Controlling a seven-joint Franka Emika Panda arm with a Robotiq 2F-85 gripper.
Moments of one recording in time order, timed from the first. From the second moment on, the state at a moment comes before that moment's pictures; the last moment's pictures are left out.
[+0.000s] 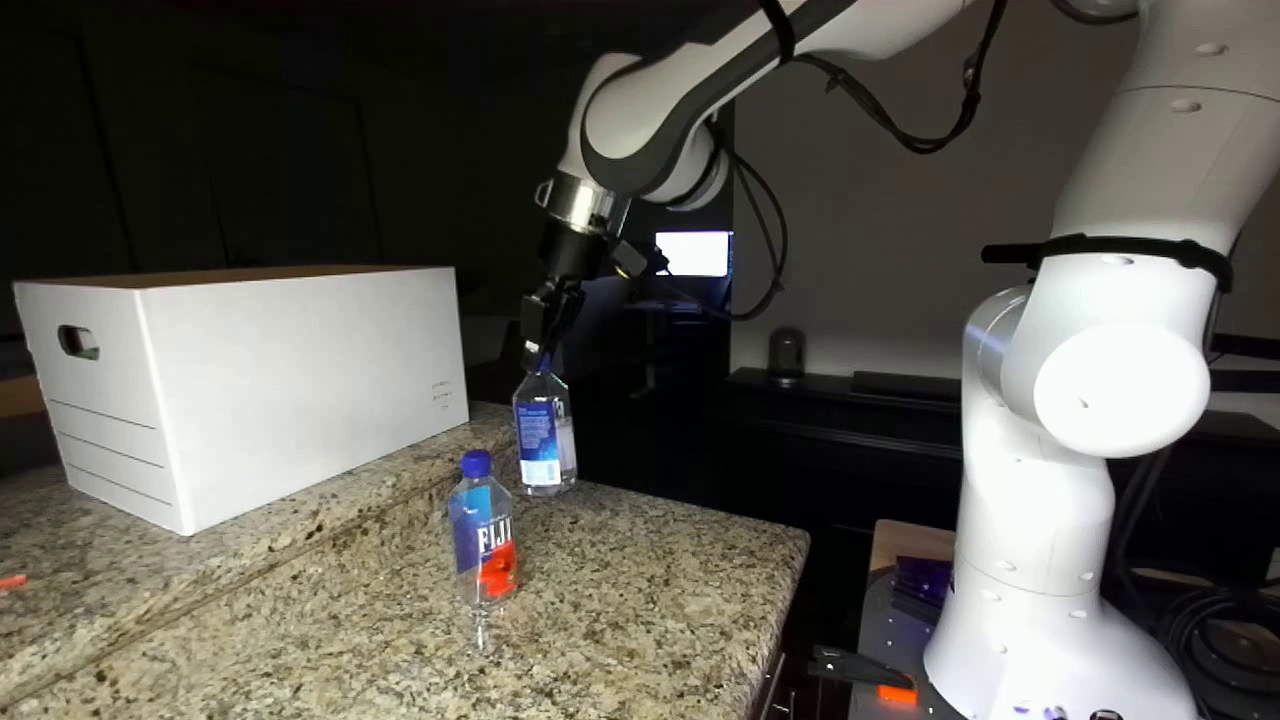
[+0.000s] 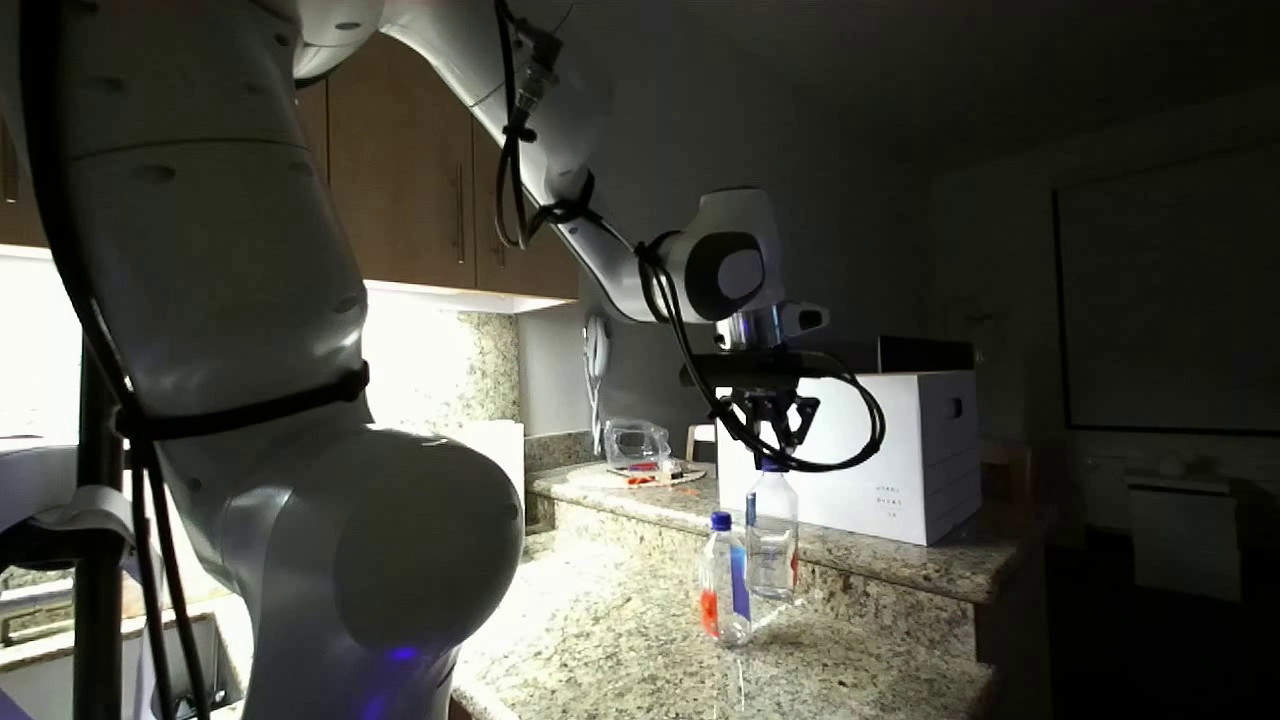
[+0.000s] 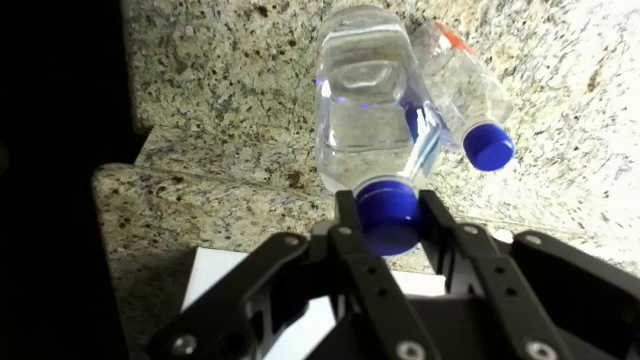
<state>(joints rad) 0.13 -0.34 -0.10 -2.49 0.11 2.53 -0.26</state>
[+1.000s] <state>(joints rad) 0.25 -0.34 -0.19 -2.70 0.14 2.93 -0.31</state>
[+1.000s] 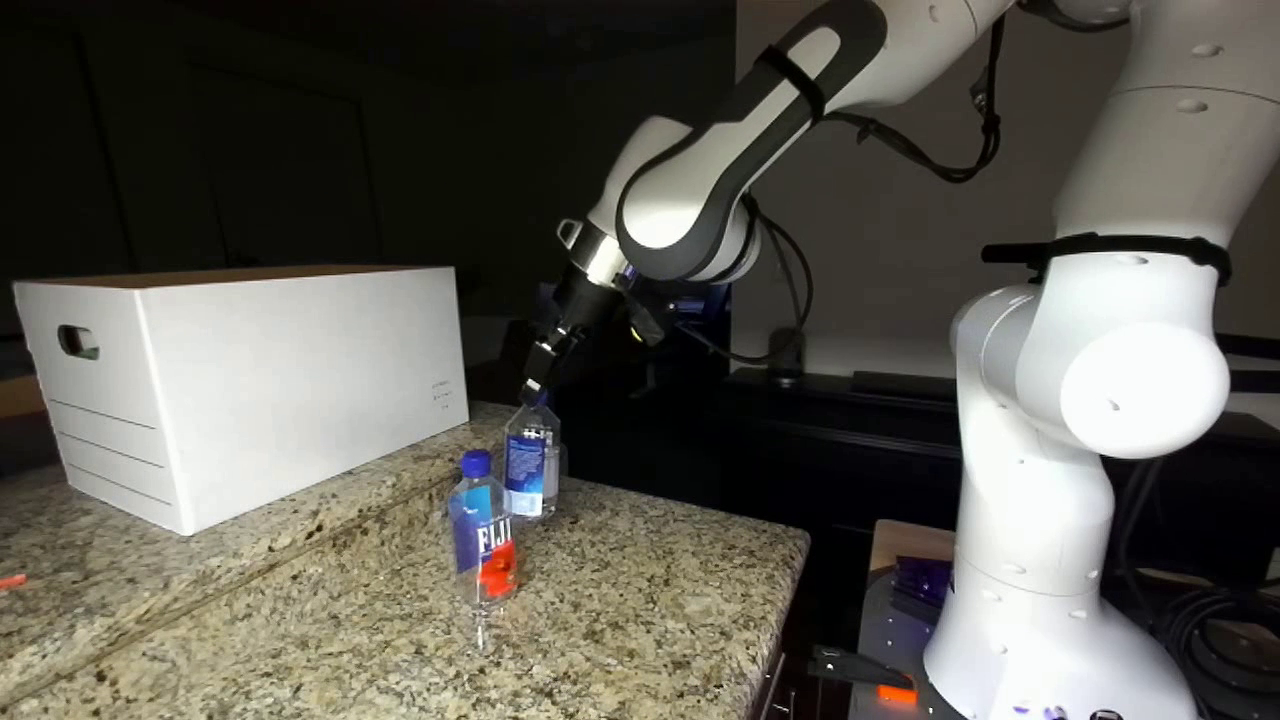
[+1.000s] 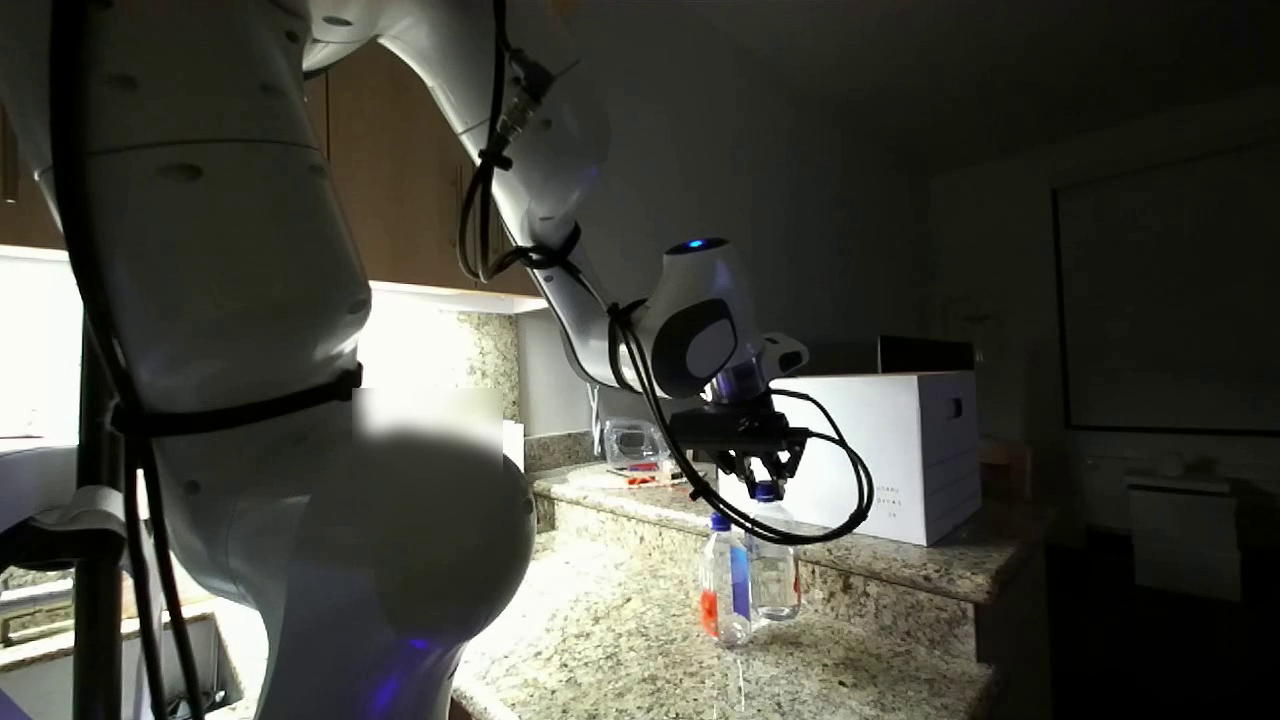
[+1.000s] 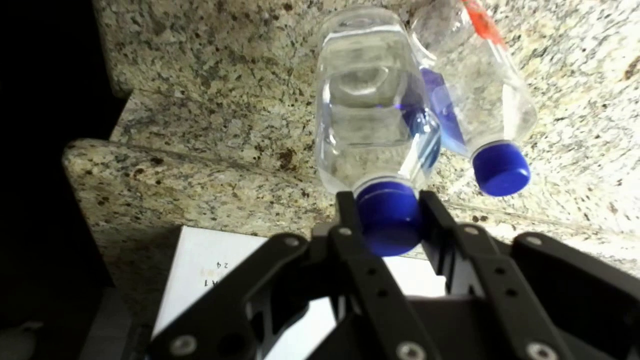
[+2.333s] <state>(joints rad) 0.19 -0.34 -0.16 -2.73 0.06 2.94 -0.31</state>
